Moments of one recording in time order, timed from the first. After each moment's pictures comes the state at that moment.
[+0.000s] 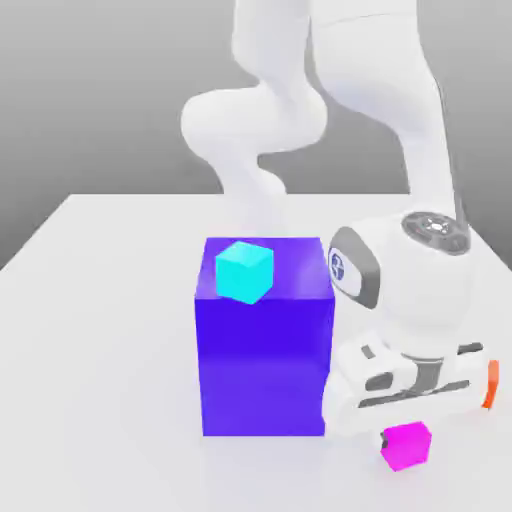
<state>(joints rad) 0.37 0.27 0.03 -2.54 -0.03 2.81 0.97</state>
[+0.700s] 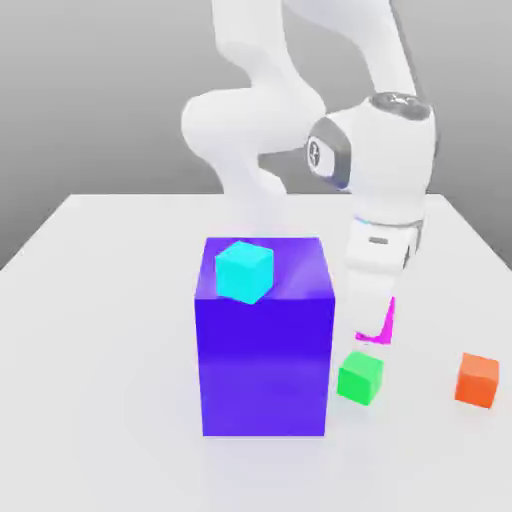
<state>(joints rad) 0.43 -0.22 0.07 -2.94 0.04 2.72 -0.08</state>
